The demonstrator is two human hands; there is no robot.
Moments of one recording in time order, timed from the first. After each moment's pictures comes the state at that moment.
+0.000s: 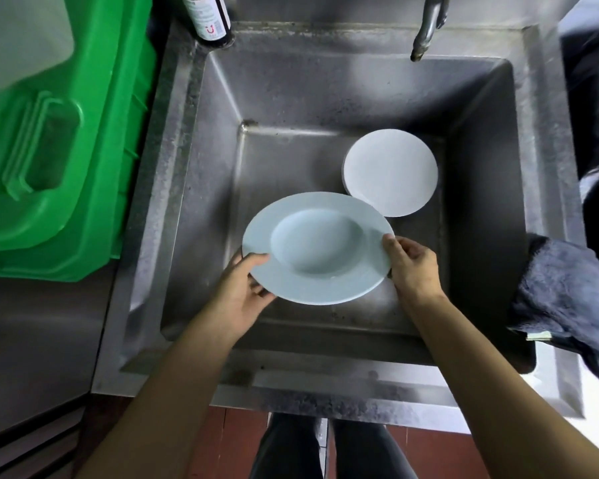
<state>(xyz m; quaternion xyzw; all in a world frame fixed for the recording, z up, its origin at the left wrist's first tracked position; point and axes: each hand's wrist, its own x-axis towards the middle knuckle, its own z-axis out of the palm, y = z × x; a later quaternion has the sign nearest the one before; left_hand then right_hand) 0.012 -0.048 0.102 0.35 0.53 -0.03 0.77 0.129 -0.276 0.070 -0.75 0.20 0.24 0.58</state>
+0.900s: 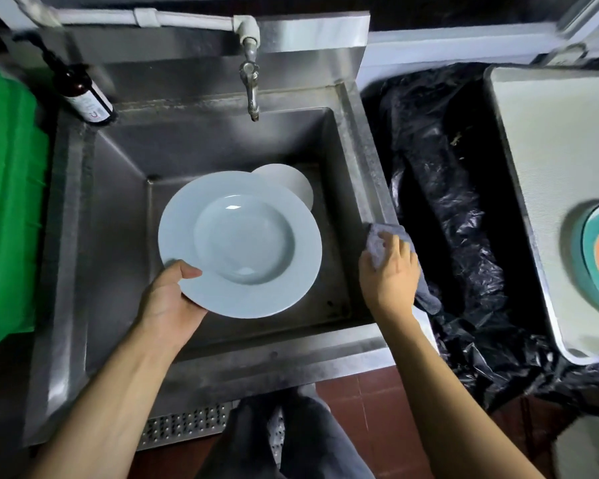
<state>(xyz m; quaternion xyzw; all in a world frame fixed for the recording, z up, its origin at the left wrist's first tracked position) 0.037 -0.127 0.225 0.42 0.39 -0.03 0.82 0.107 -0.422 0.166 -0.96 0.13 -0.03 0.25</state>
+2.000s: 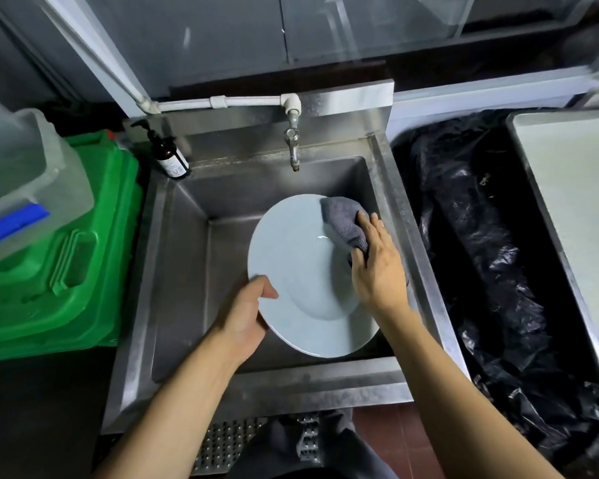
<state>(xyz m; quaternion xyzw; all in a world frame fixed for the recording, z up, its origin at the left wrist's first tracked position) 0.039 -0.180 0.298 0.53 0.34 -0.10 0.77 0.137 -0.370 0.233 -0.91 -0.09 0.00 0.41</state>
